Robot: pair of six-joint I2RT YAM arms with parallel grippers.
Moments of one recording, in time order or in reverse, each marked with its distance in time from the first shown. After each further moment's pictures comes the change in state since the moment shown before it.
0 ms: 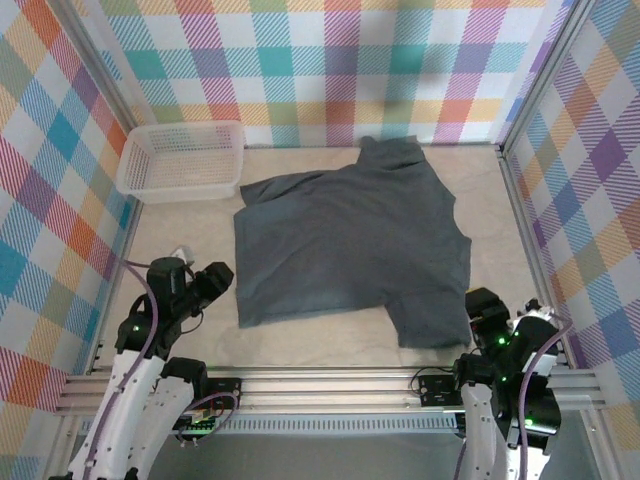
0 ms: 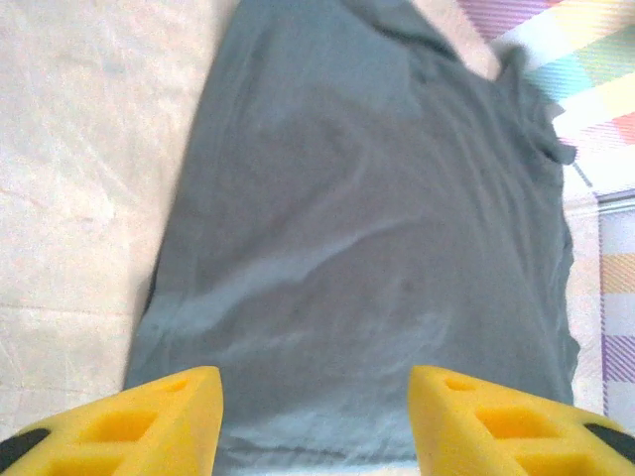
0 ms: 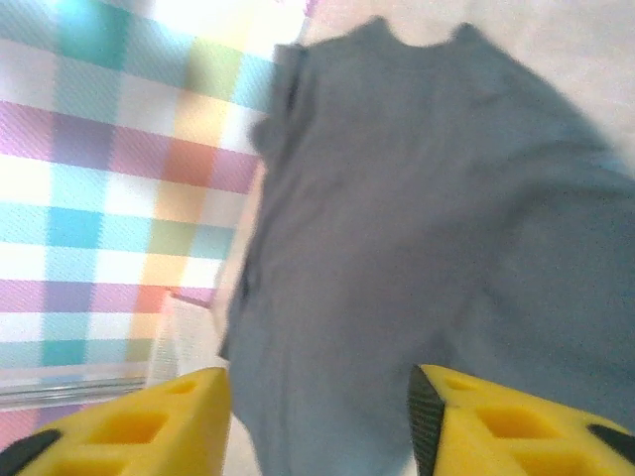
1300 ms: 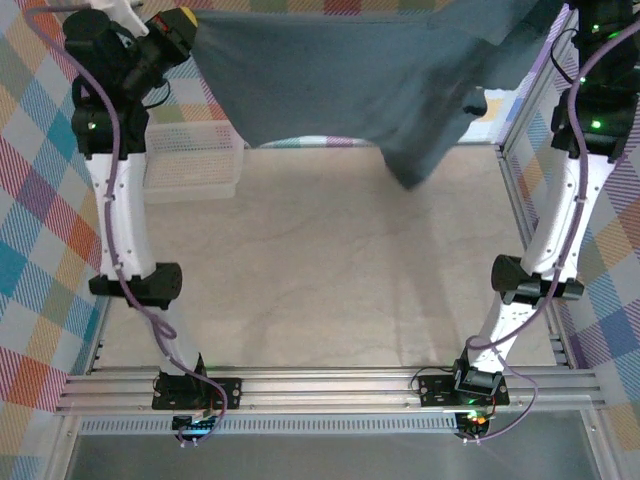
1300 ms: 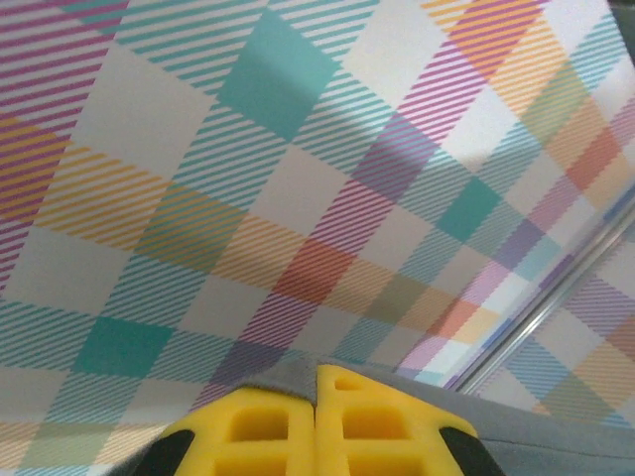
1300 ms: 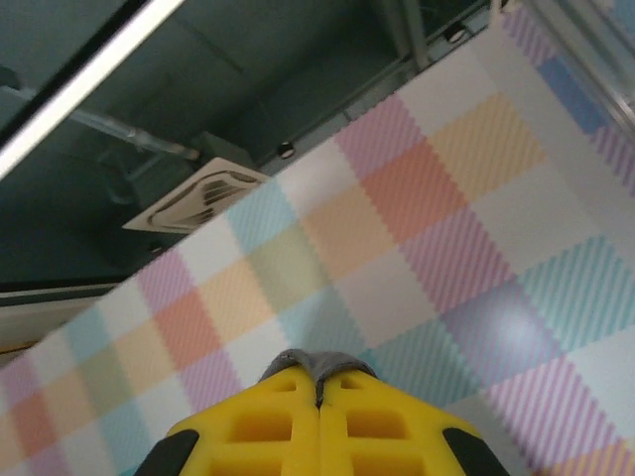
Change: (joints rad) left arm 0.138 1.333 2.099 0.015 0.237 0.191; right arm -0.009 1.821 2.028 0.817 0.035 -0.361
